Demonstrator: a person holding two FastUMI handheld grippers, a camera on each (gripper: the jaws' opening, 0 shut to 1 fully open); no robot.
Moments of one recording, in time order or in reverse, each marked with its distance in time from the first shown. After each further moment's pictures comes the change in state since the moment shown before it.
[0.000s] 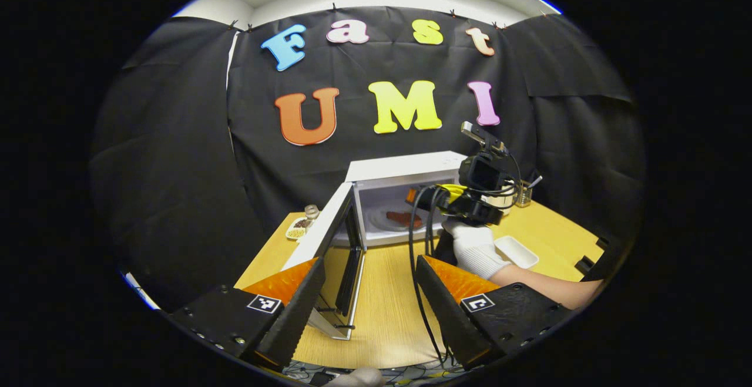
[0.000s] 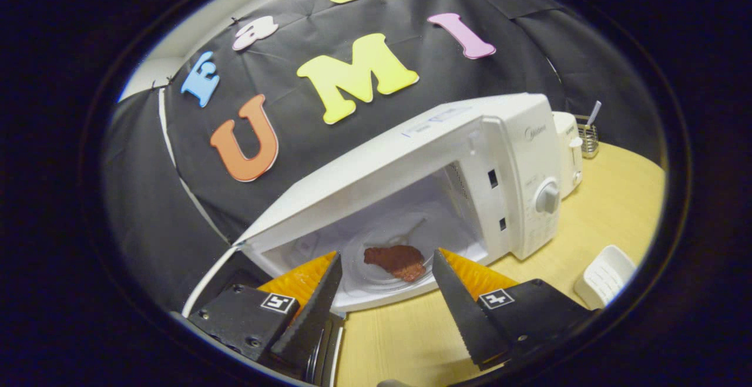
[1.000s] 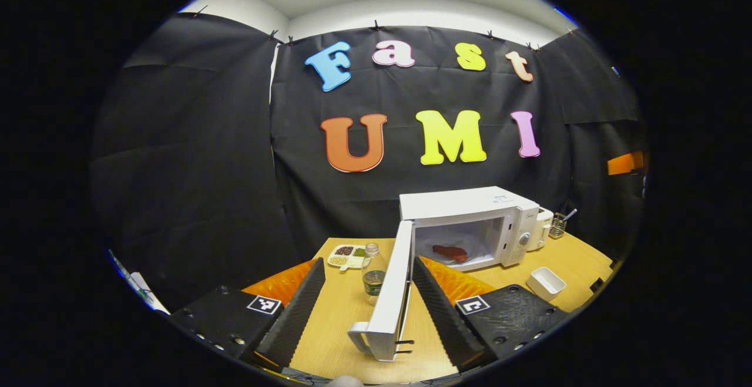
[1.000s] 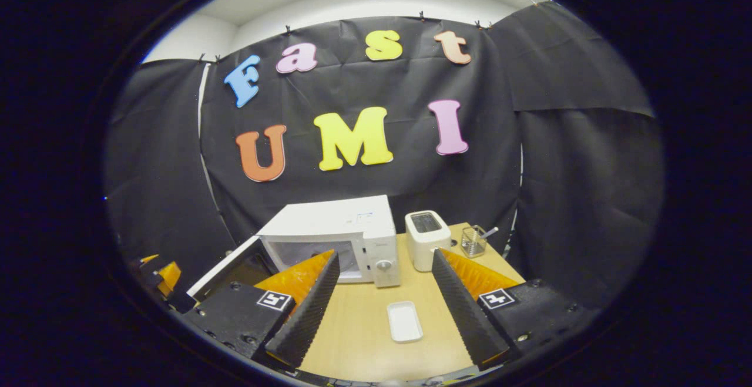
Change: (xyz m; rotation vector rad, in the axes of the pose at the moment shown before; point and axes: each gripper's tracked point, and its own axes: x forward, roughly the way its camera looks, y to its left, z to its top) left arm 0.012 0.108 0.030 -0.041 -0.092 0.187; right arm -0.316 -0.118 0.162 -0.349 -0.088 -0.136
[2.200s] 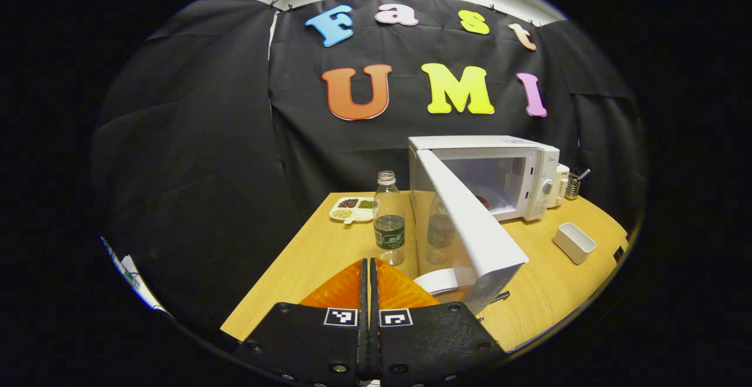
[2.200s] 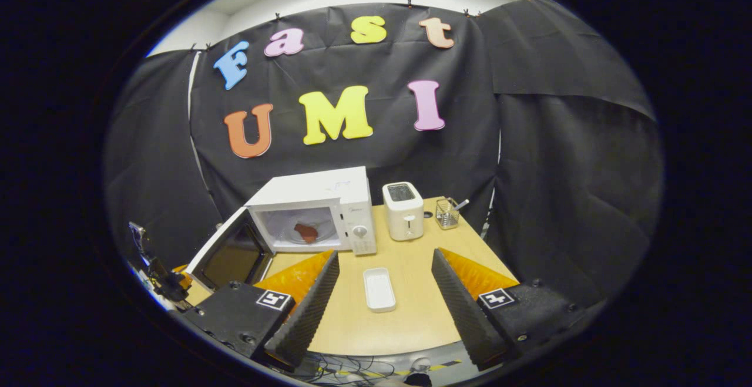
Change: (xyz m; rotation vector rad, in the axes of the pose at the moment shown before) left arm 0.025 -0.004 -0.120 0.017 0.174 -0.057; right arm -0.047 -0.030 -0.038 0.008 0.120 -0.040
